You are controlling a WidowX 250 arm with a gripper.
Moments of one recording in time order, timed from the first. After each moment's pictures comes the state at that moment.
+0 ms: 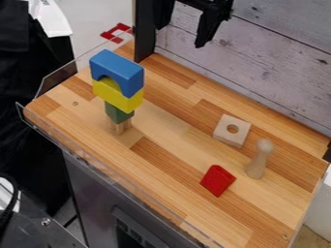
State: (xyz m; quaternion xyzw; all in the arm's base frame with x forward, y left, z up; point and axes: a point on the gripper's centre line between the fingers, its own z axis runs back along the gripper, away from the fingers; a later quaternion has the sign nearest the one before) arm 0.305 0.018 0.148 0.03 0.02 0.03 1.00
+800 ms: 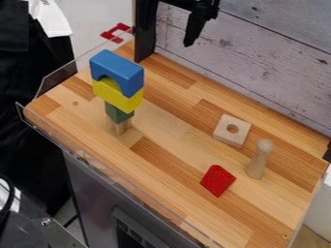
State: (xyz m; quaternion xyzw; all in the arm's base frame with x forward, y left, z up) arm 0.297 0.042 0.144 0.04 0.03 0.14 0.99
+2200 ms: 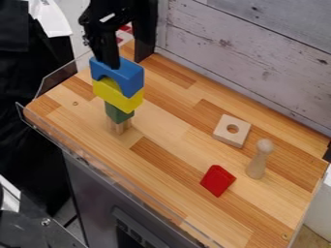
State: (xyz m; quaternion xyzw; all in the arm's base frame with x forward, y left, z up) arm 0.244 0.064 0.141 -0.05 -0.07 0.70 0.70
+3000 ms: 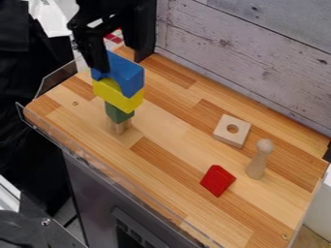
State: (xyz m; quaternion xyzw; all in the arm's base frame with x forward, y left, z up) arm 0.242 0.078 0.124 -0.05 -0.04 0.70 0.71
